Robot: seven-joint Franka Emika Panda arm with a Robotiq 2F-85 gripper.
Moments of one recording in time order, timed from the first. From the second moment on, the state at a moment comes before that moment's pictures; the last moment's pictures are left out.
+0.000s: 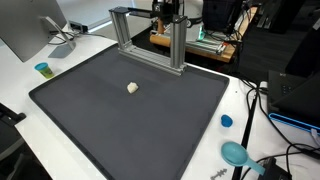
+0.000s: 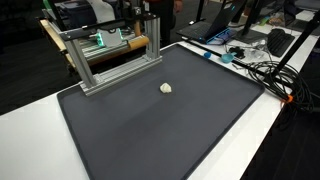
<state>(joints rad) -0.02 -0.68 0.05 -2.69 -0.04 2.10 0.13</state>
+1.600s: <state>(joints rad) -0.06 -0.57 0.03 -2.46 -0.07 2.25 0.09</state>
